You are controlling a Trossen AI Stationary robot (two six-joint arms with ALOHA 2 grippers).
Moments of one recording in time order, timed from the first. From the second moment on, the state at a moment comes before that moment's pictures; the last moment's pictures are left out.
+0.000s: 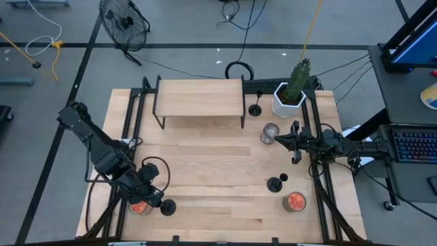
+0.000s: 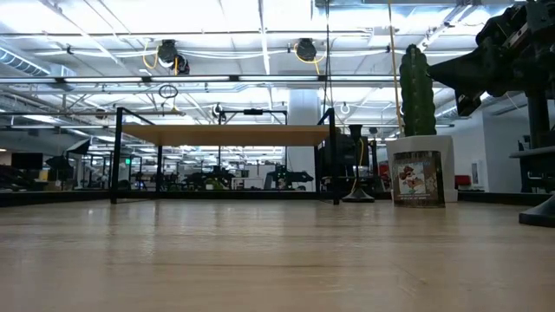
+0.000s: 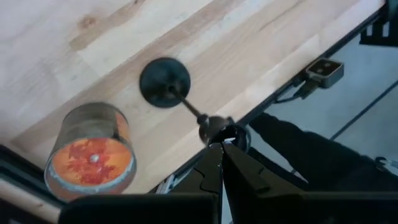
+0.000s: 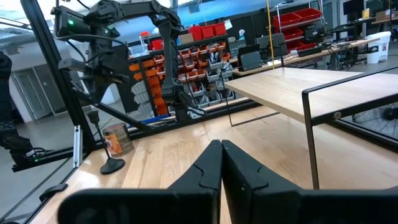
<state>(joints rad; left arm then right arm) -0.76 1.24 1.16 -0.99 0.03 -1.79 0.00 0.00 0.02 0.08 0.13 0.24</state>
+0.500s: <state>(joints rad) -0.76 1.24 1.16 -1.02 0.00 -1.79 0.00 0.00 0.02 0.08 0.13 0.22</state>
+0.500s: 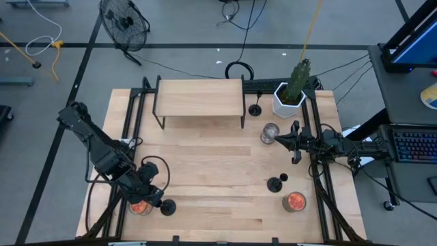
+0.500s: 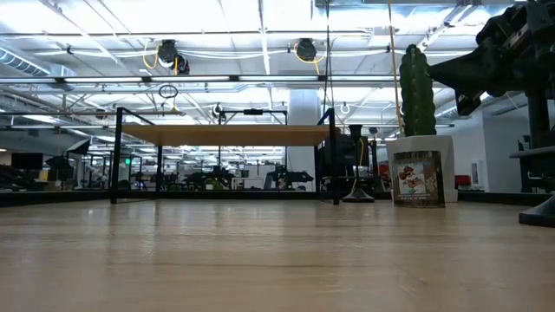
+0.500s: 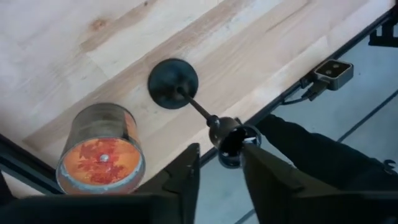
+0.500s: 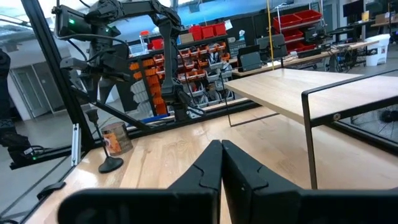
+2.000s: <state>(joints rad) -0.75 1.42 1.17 -1.02 0.08 -1.71 0.00 0.00 0.02 0.08 0.14 0.20</state>
